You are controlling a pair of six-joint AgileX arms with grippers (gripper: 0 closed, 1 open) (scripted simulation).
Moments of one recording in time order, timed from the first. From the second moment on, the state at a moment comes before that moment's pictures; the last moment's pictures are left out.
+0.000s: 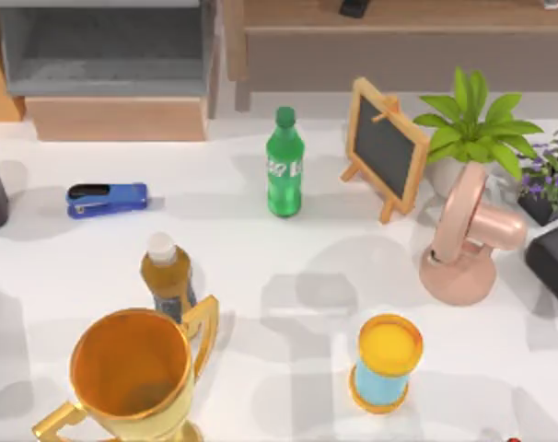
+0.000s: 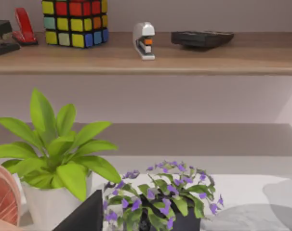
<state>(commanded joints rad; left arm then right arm) 1.00 1.12 0.23 0.04 0.84 2.28 0.00 0.00 0.00 0.00 0.00 0.00</state>
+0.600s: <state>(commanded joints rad) 0.98 1.14 0.22 0.08 0.83 2.26 0.00 0.00 0.00 0.00 0.00 0.00</state>
